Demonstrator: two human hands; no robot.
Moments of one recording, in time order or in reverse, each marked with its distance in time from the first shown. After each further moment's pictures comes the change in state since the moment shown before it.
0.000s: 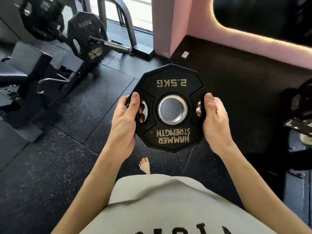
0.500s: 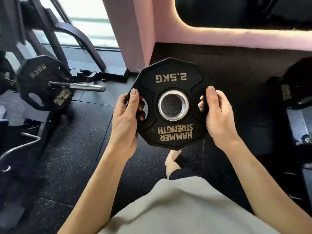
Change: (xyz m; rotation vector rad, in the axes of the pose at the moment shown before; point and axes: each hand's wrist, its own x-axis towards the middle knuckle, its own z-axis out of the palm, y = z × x) left_hand 0.328 0.061 0.068 0.058 -0.204 -0.074; right_hand 0.277 -0.034 0.063 0.032 0.292 0.033
